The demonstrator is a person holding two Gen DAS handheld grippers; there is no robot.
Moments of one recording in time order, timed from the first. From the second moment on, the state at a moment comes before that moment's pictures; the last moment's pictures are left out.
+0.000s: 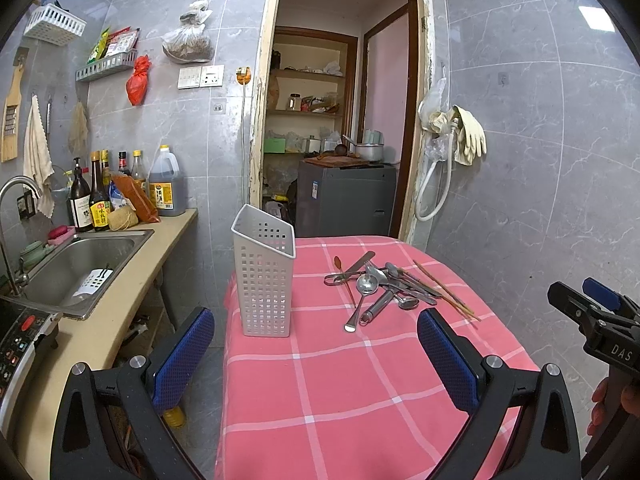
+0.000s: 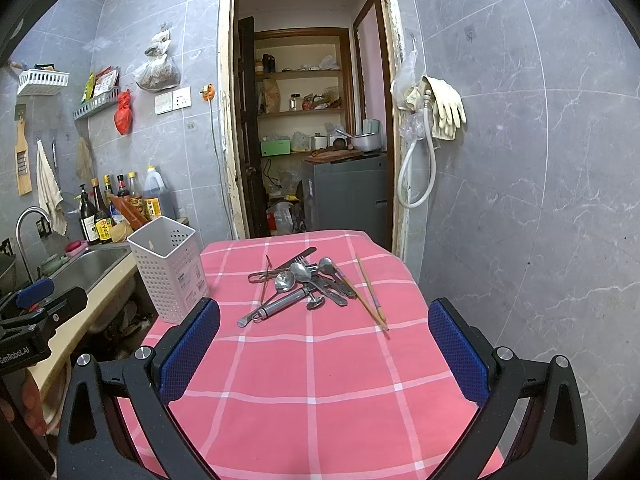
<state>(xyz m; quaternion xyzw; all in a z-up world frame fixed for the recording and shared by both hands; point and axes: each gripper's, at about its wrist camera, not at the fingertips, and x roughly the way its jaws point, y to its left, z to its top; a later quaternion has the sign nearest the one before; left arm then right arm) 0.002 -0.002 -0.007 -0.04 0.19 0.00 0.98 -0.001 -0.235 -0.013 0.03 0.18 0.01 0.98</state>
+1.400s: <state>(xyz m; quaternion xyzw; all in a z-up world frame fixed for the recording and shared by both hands) 0.015 0.004 -0.020 -0.03 0.19 0.00 0.98 0.015 -0.232 -0.012 0.03 0.18 0.03 0.98</state>
